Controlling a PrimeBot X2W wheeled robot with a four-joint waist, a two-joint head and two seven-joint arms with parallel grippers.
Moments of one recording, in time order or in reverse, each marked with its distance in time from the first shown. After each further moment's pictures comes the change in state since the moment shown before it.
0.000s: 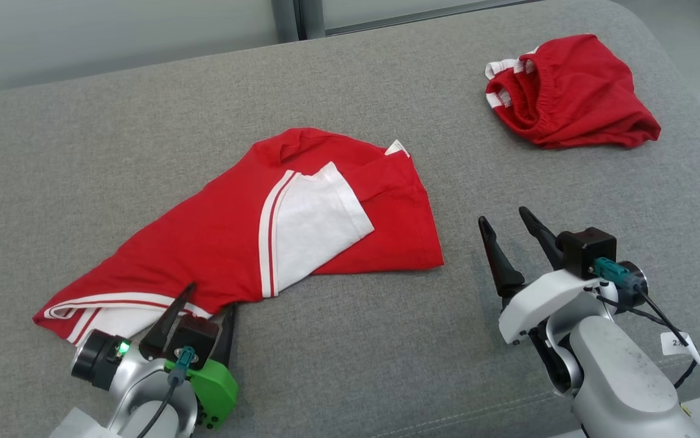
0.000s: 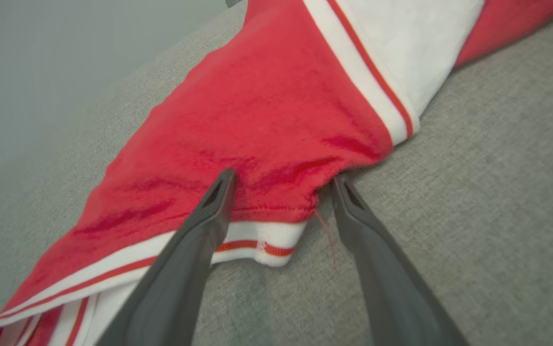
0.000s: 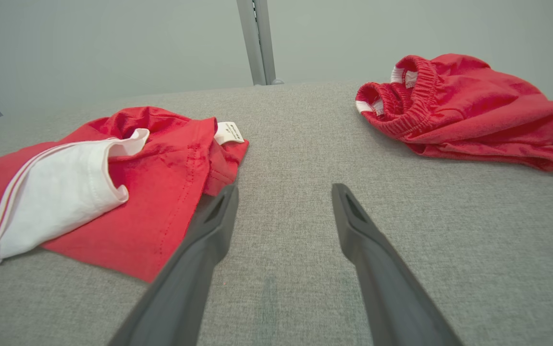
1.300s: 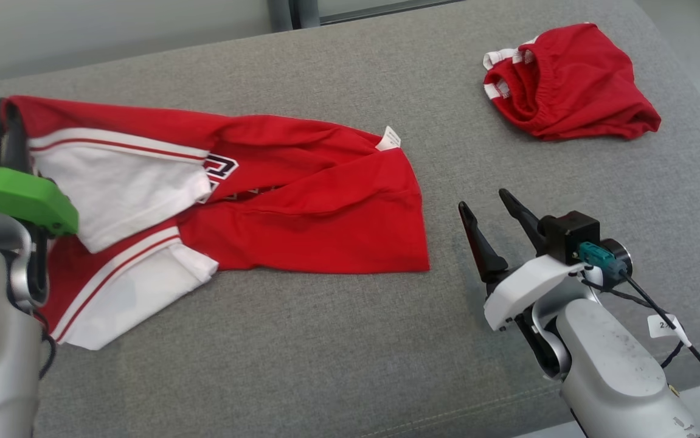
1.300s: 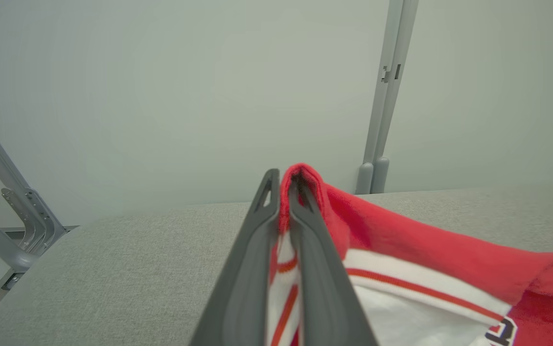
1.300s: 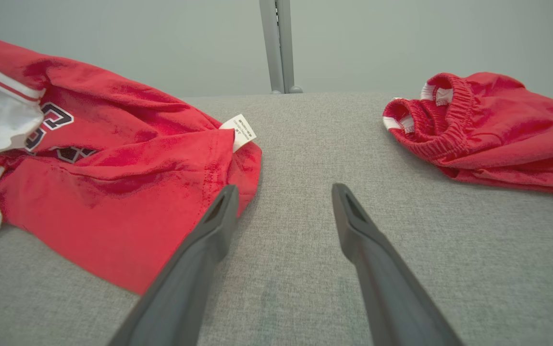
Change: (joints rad) left arm -0.329 0.083 0.360 -0.078 -0.338 -0.033 0.116; right arm -0.046 0.009 0.040 -0.006 -0.014 0.019 -0.001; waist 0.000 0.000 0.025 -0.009
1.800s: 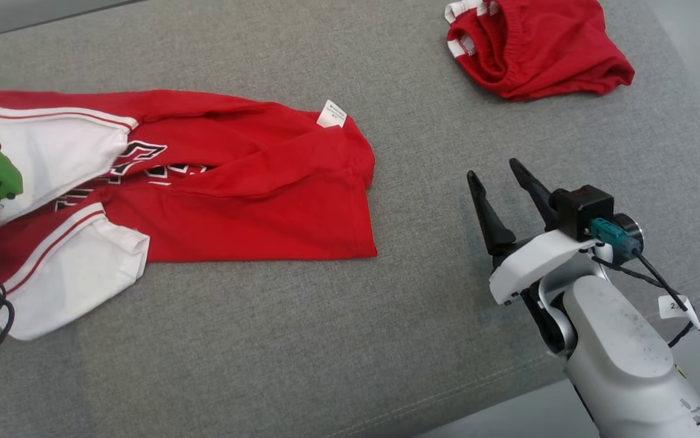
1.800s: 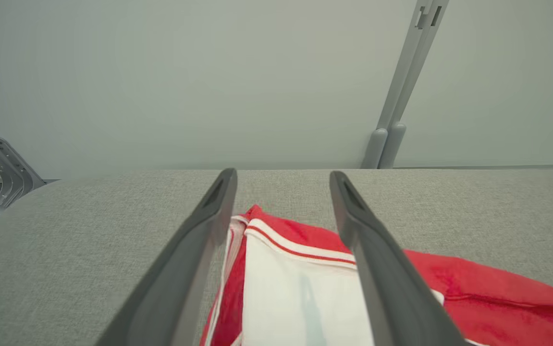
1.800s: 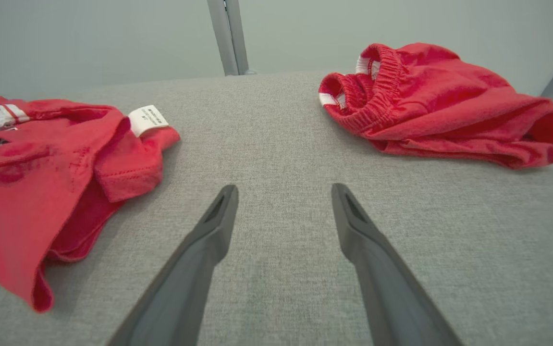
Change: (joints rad) left arm -0.135 0.057 0.060 0.132 -0.035 0.016 0.100; right arm -0.053 -0.002 -0.016 -0.018 -0.006 0.003 0.000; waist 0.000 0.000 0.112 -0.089
